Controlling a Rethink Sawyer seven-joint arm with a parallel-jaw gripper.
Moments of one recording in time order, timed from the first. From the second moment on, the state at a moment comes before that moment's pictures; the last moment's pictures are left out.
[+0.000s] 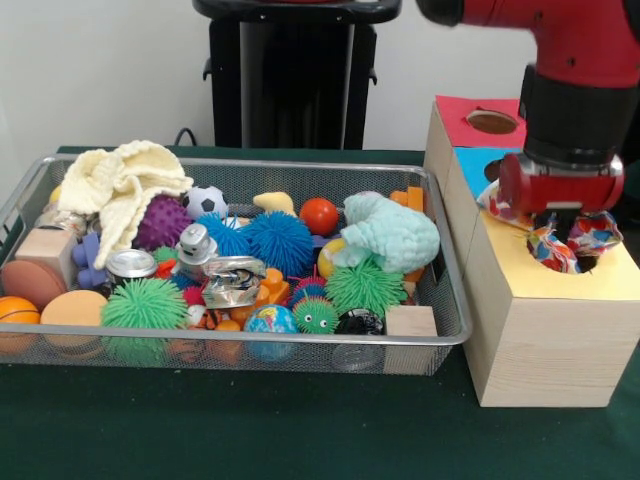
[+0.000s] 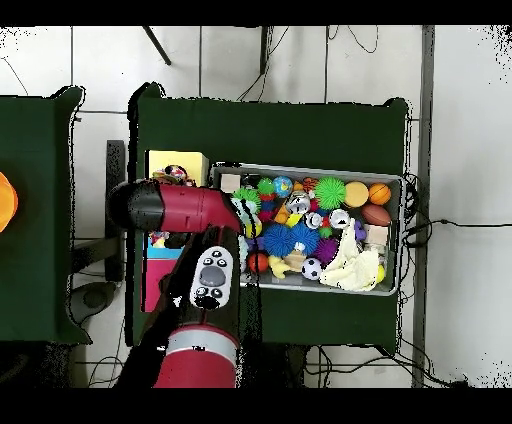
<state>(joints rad) 0.17 -0.43 -0.16 1.43 0.25 0.42 1.58</state>
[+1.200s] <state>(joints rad) 0.21 -0.29 -0.23 1.21 0.30 0.50 1.58</state>
